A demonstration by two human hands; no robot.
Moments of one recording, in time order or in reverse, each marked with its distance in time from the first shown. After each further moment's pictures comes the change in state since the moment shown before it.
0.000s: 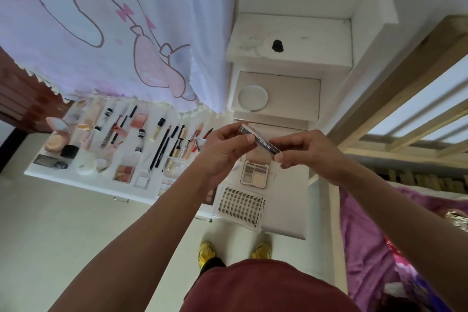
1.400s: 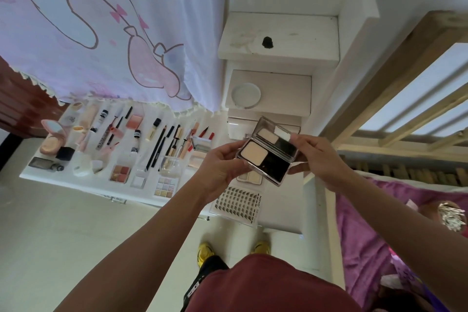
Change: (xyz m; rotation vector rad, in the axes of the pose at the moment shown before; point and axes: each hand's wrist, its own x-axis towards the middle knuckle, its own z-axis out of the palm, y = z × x) left_hand -0.020 -0.035 -0.009 0.052 0.015 -0.126; right_hand -0.010 0.042 -0.003 0.150 0.263 0.077
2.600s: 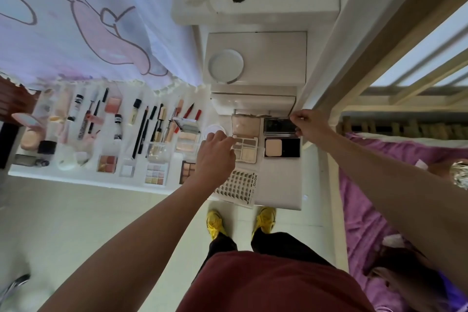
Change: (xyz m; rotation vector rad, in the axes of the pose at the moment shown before) left_hand 0.061 -0.052 -0.014 1.737 0.191 0.207; right_hand 0.124 0.126 -0.064 -0.249 0.266 0.220
